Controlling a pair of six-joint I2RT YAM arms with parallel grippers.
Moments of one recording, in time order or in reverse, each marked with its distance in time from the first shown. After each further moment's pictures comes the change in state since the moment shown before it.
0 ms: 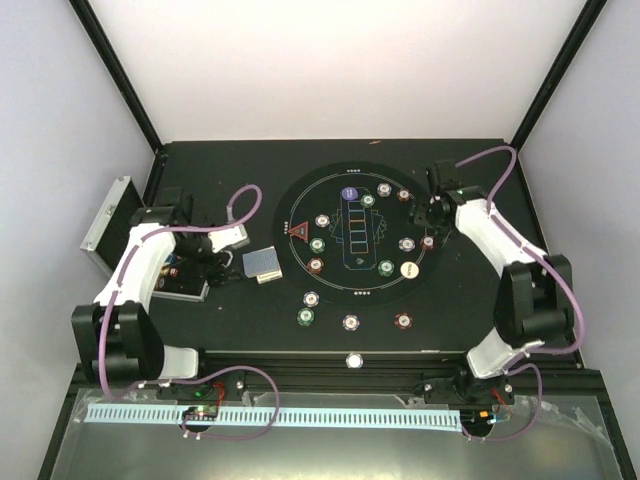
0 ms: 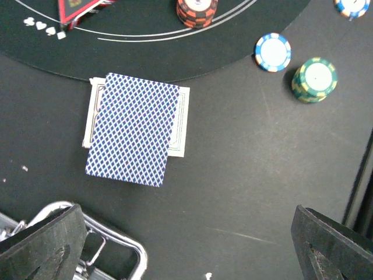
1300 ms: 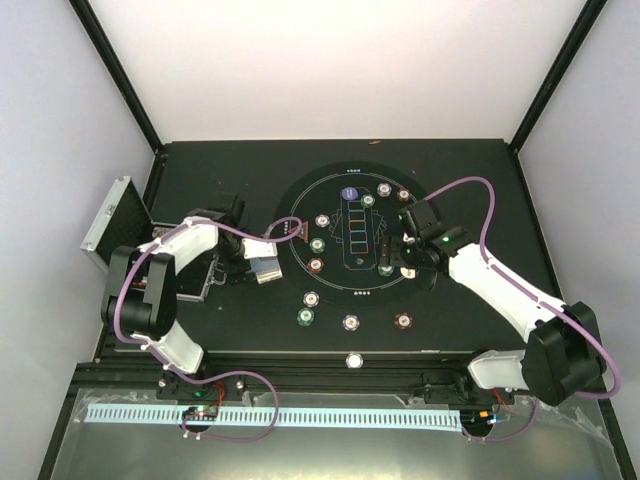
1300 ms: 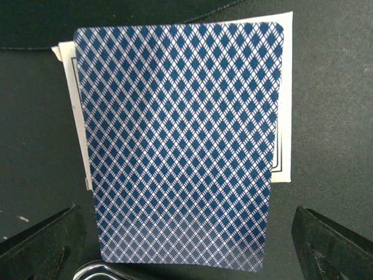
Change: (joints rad) left arm -0.277 0.297 -0.069 0.387 -0.428 0.015; right arm 0.308 -0.343 -0.283 0.030 -0.068 0.062
